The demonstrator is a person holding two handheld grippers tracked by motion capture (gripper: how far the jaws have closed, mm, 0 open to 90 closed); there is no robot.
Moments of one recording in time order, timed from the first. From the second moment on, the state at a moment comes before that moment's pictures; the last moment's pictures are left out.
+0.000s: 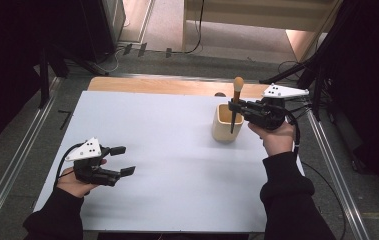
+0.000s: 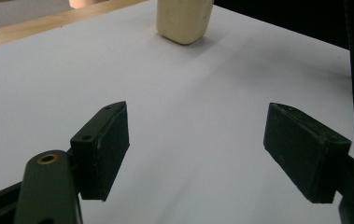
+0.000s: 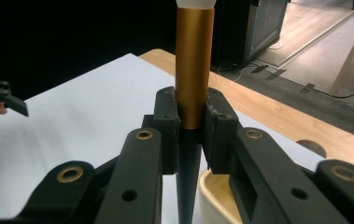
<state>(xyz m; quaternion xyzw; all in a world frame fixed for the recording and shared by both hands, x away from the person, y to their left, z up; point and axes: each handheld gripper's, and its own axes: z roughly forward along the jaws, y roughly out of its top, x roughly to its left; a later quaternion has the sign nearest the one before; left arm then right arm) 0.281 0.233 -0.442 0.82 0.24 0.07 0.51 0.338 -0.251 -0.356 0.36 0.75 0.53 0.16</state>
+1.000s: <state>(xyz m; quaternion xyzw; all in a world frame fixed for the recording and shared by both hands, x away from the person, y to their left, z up) 0.288 0.236 -0.445 0.82 0.25 0.05 0.52 0.391 -0.248 -0.330 0.39 0.73 0.51 0.21</state>
